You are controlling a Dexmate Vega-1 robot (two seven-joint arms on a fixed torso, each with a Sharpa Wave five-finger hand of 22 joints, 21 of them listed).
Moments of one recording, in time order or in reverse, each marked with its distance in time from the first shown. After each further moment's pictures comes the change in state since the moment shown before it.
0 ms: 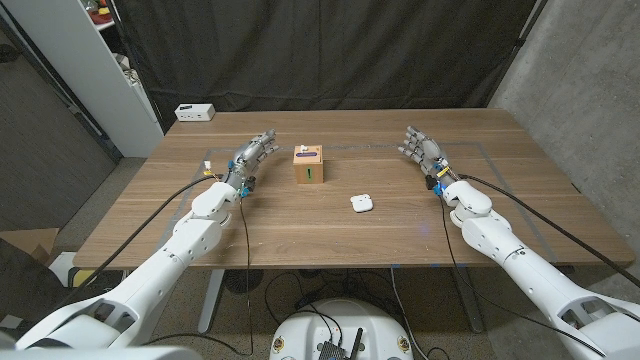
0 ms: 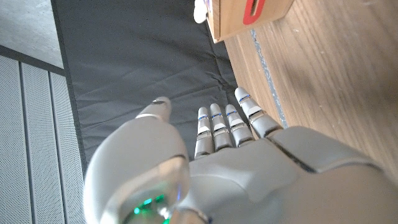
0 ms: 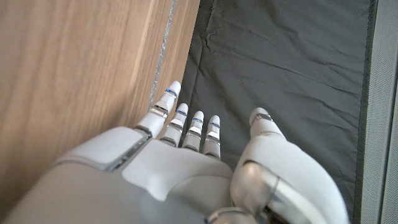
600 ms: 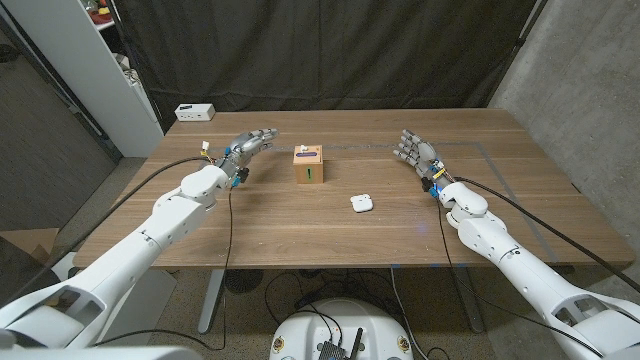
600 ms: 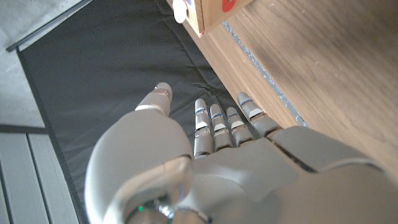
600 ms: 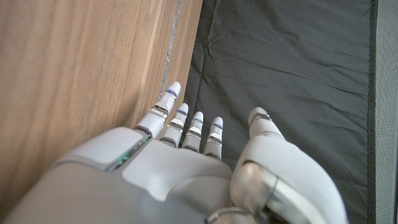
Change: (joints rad) left arm -0.020 0.128 0.020 -0.146 0.142 0.278 0.070; left_hand 0.095 -0.077 -0.017 -0.155 0.000 0.137 -0.023 0.039 0.017 -0.041 -0.008 -0.005 -0.038 -0.068 0.014 -0.005 0.000 -0.080 0.029 -0.070 0.000; right arm 0.003 0.013 -0.010 0.015 0.016 -0.010 0.030; right_hand 0.003 0.003 -0.006 -0.006 0.000 0.003 -0.048 0.000 0.005 0.015 0.015 0.000 0.005 0.022 0.001 0.000 0.005 0.011 0.000 -0.024 0.000
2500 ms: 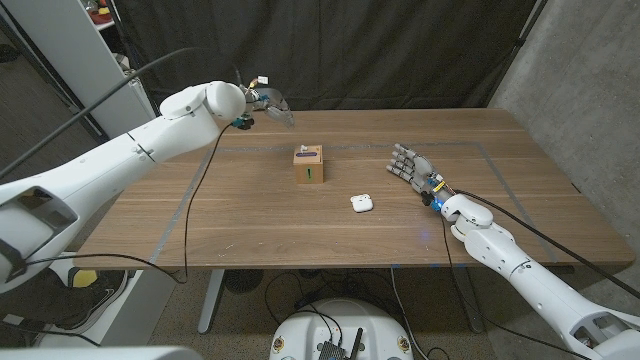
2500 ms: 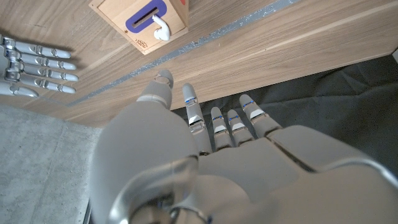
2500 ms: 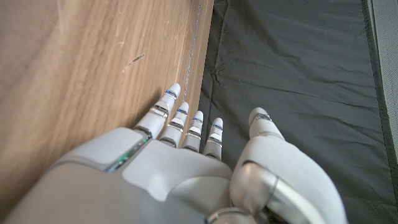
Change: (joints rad) left arm -0.533 0.239 0.407 -0.422 0.790 0.535 -0.526; left_hand 0.094 -0.003 -0.059 -0.049 0.008 0.202 -0.078 0.093 0.119 -0.034 -0.036 0.012 -0.058 -0.043 -0.036 0.000 0.000 -0.032 0.014 -0.057 0.005; right arm -0.079 -0.053 -0.005 -0.082 0.073 -0.067 0.090; right_hand -0.004 0.004 -0.008 -0.008 0.004 0.012 0.038 0.008 0.000 0.015 0.023 0.008 0.014 0.017 -0.004 0.000 0.009 0.013 0.002 -0.054 0.005
